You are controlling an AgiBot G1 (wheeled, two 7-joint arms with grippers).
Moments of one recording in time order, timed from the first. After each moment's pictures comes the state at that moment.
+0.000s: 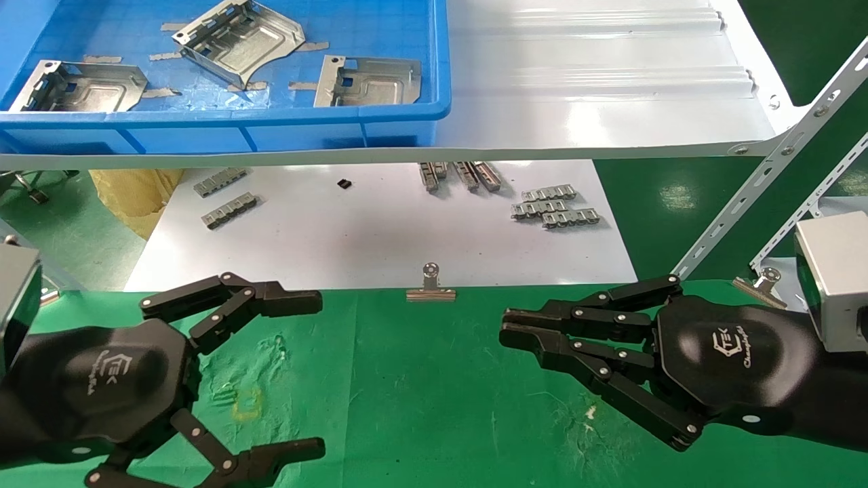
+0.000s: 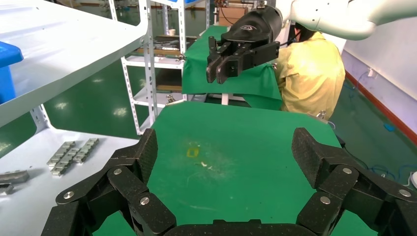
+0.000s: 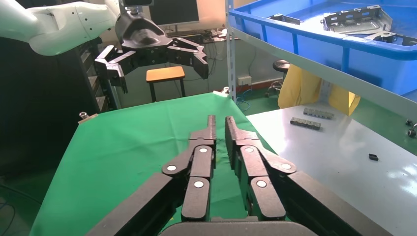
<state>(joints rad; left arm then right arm) -1.08 0.61 0.28 -1.28 0.73 1.50 -0.19 1.08 -0.56 -0.38 1.23 -0.63 -1.42 0.10</state>
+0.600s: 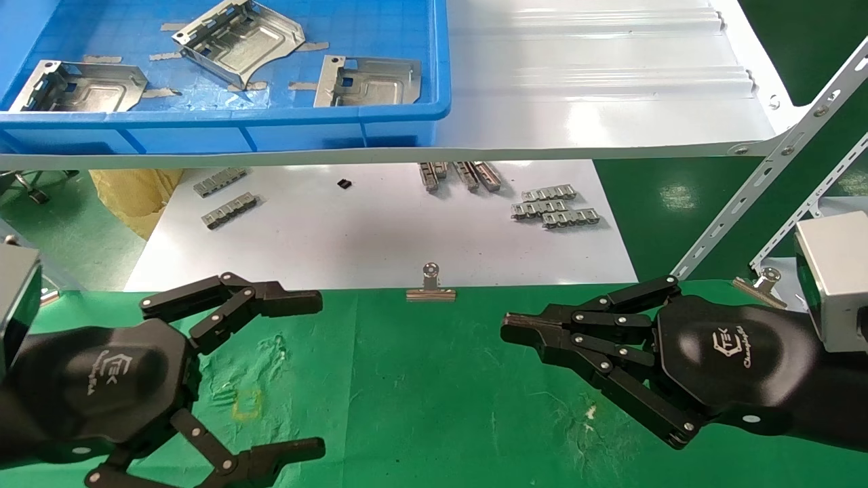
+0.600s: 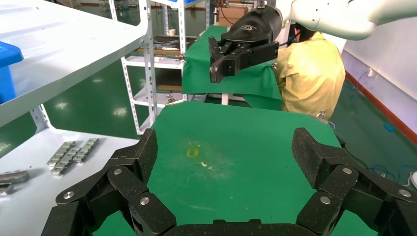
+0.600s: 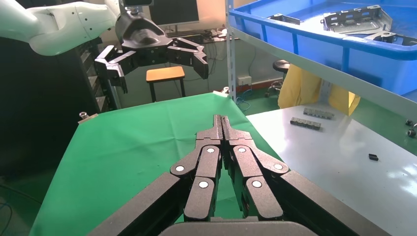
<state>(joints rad) -1.13 0.64 0.29 -1.27 0.75 1.48 -0.20 1.08 -0.56 -0.38 1.23 -0.63 -1.42 0.10</state>
